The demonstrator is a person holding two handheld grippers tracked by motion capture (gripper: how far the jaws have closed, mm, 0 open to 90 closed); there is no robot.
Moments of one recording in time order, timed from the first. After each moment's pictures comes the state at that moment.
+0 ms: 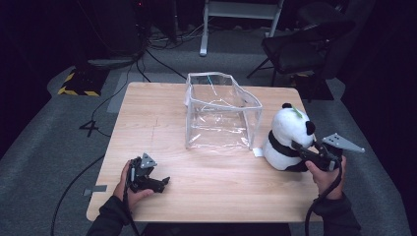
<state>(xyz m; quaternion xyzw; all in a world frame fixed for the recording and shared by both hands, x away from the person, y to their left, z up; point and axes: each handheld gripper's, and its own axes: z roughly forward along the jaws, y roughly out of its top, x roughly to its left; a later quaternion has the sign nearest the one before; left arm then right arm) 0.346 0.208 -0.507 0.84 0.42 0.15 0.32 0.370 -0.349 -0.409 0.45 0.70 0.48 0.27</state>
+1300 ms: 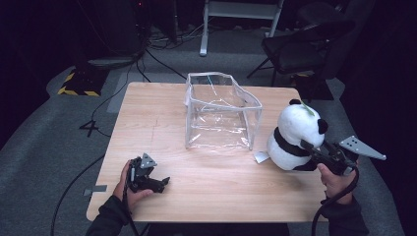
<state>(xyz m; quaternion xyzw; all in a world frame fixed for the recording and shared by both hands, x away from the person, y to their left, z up) 0.346 0.208 -0.507 0.84 0.41 0.15 0.32 0.349 -0.363 -0.384 0.42 0.67 0.54 0.28</state>
